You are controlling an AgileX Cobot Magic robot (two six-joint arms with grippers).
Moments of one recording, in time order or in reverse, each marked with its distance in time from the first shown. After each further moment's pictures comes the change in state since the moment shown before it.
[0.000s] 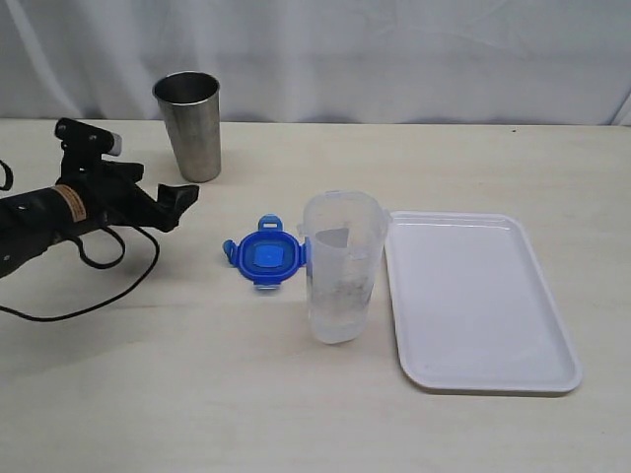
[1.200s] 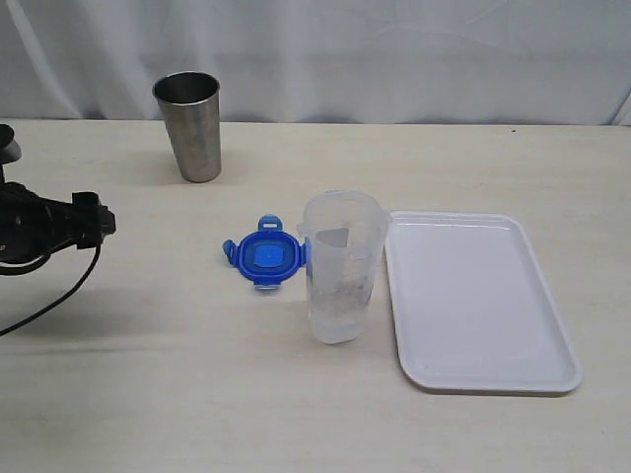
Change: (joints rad) left arm -0.006 -0.484 0.258 0.102 0.653 -0.636; right arm 0.000 0.000 0.000 0.000 0.000 0.000
